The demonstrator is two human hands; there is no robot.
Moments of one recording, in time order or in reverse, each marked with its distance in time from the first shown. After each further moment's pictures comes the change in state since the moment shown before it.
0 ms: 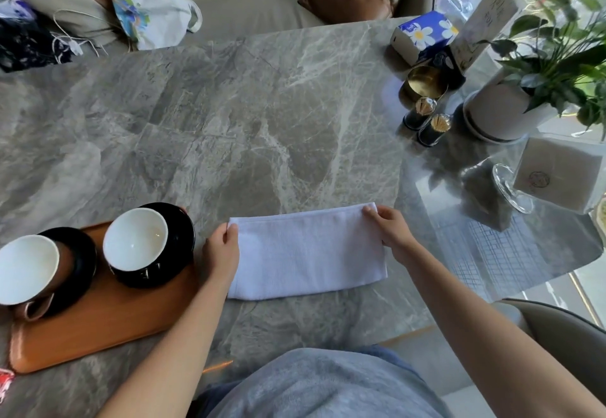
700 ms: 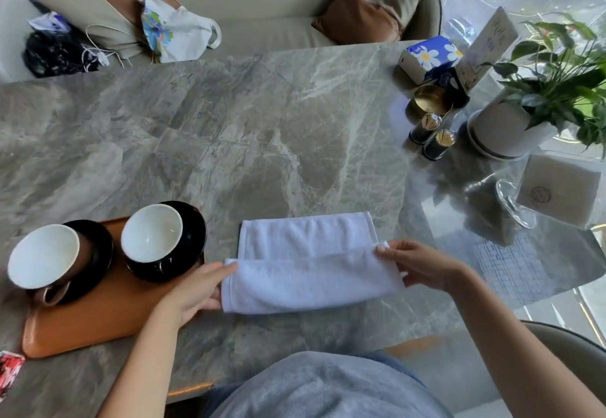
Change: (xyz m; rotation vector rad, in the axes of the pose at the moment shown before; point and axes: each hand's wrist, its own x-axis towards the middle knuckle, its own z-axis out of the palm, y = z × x) left_hand -0.042 -0.009 -0.086 -0.273 -0.723 -0.298; right_hand -0.056 -0.018 -0.044 -0.094 -0.593 0.189
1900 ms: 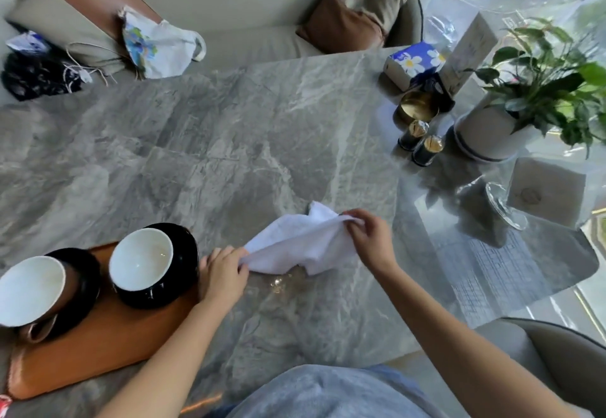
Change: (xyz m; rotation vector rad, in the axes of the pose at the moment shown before) left_hand 0.074 0.012 0.031 1.104 0.654 0.492; right_hand 0.057 -0.045 0.057 -0.211 0.794 -0.484
